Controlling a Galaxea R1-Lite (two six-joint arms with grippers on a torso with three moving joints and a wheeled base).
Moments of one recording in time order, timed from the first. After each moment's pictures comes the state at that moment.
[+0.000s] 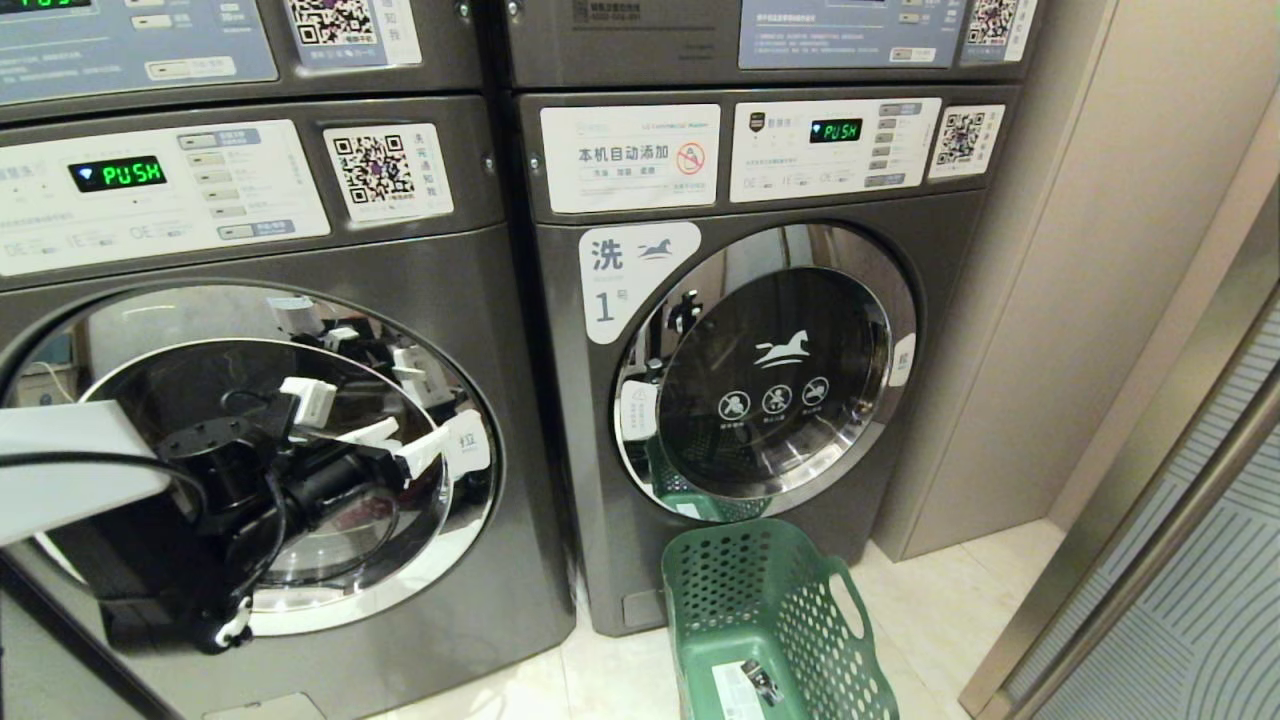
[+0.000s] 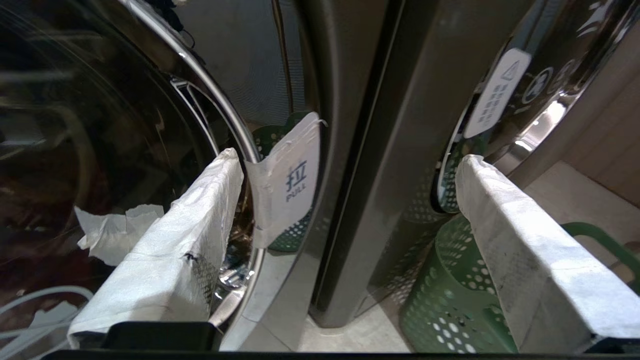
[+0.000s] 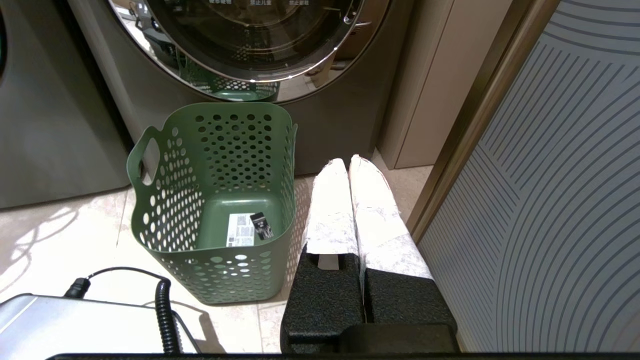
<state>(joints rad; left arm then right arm) 0.06 2.21 -0.66 -1.51 -0.50 -0.07 0.00 0.00 -0.08 0.20 0.04 -0.08</state>
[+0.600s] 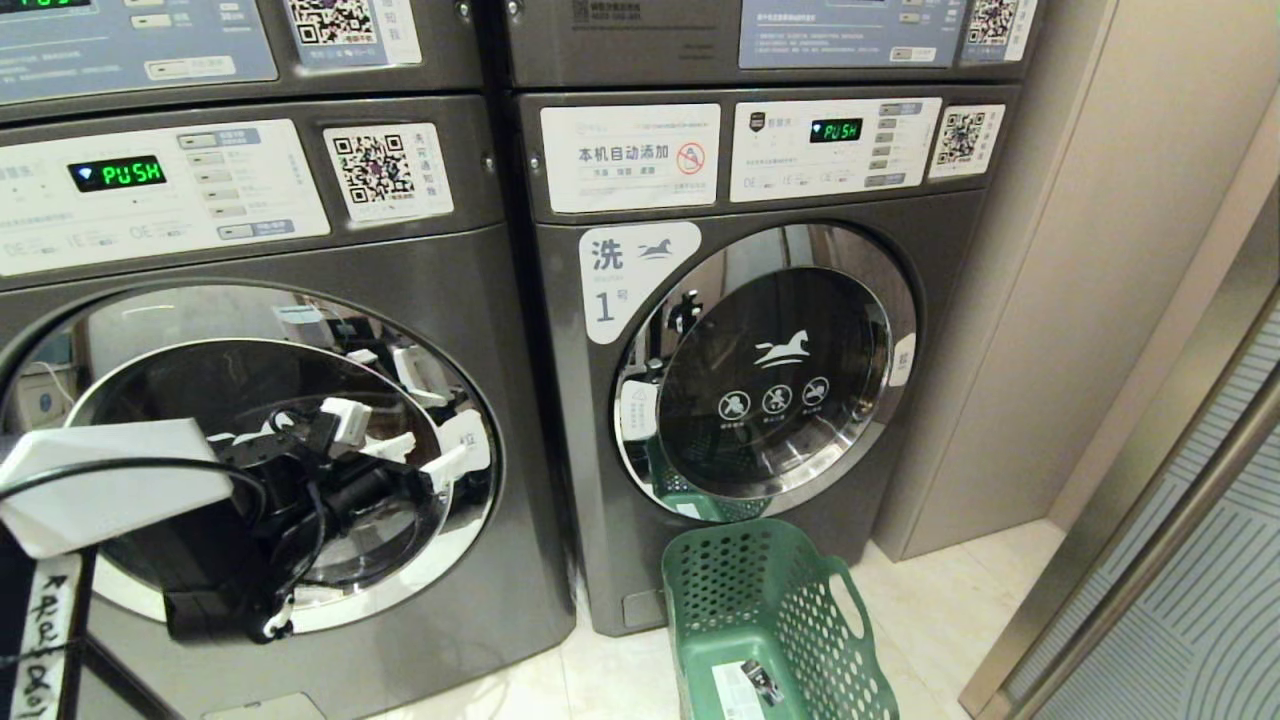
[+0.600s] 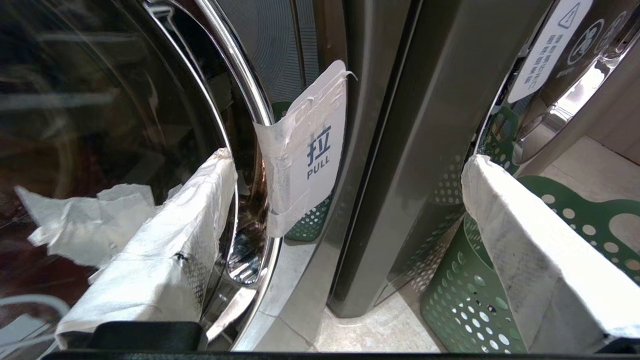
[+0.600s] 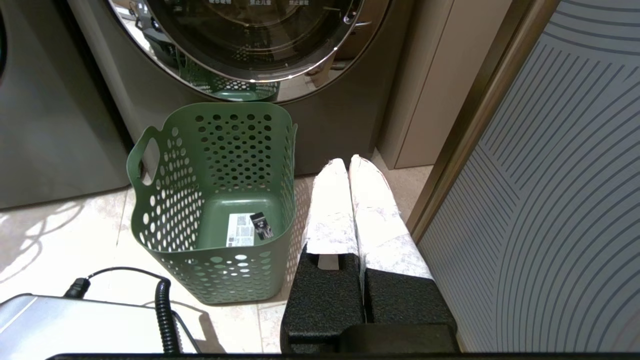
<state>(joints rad) 0.05 2.37 -0.77 -1.51 -0.50 -0.02 0.00 0.00 -0.08 0.20 0.04 -0.08</state>
